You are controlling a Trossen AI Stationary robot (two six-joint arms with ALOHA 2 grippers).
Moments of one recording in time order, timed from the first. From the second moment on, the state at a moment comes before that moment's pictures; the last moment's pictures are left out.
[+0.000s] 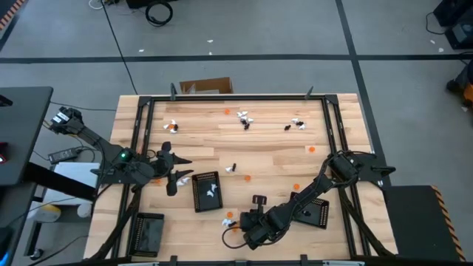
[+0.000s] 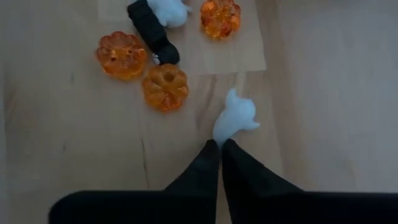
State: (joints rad) left arm -0.57 0.74 0.43 -0.17 -0.74 -0.33; right arm 0.59 2.21 1.55 -0.67 0.42 0.66
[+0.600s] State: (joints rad) left arm -0.57 0.74 0.43 -0.17 -0.74 -0.33; right arm 0.57 2.17 1.62 -0.84 0.44 0.65
